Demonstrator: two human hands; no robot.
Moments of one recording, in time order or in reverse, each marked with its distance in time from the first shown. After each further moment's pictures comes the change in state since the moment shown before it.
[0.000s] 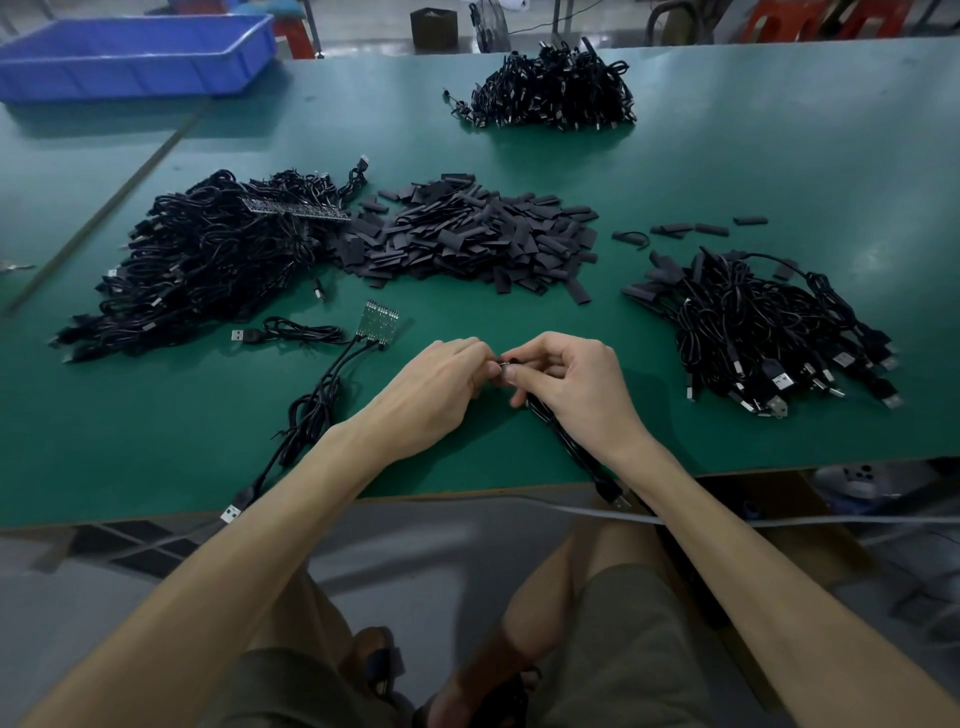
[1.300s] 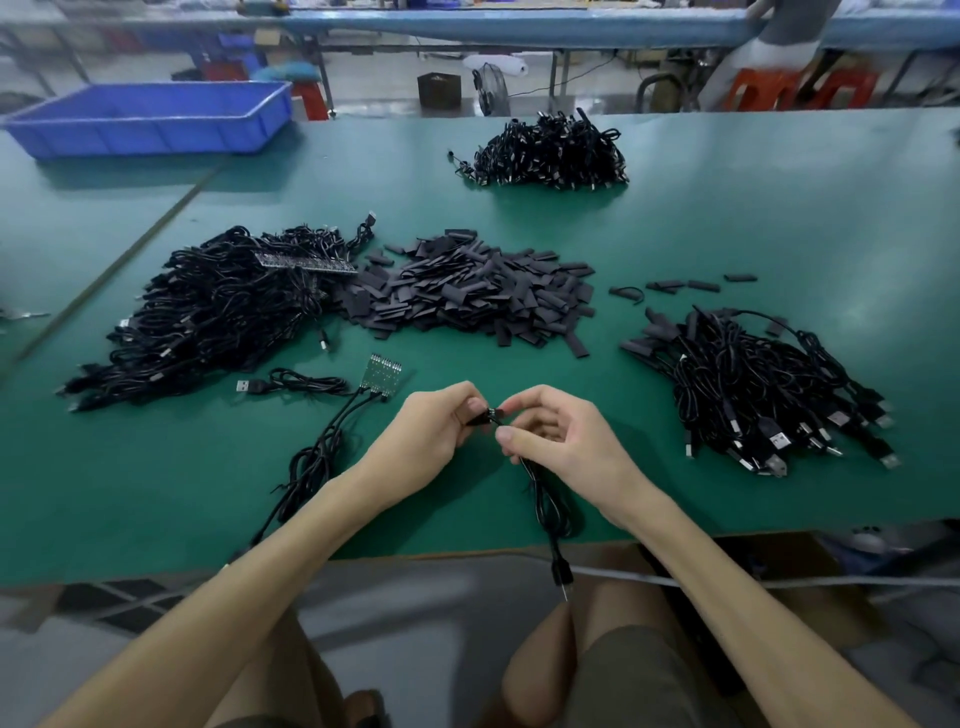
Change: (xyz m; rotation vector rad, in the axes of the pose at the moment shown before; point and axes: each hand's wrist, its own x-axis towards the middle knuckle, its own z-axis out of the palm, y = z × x) left_hand 0.000 -0.016 0.003 -0.349 0.125 -0.181; right_hand 0.000 -0.003 -0.005 0.186 -0.203 0.093
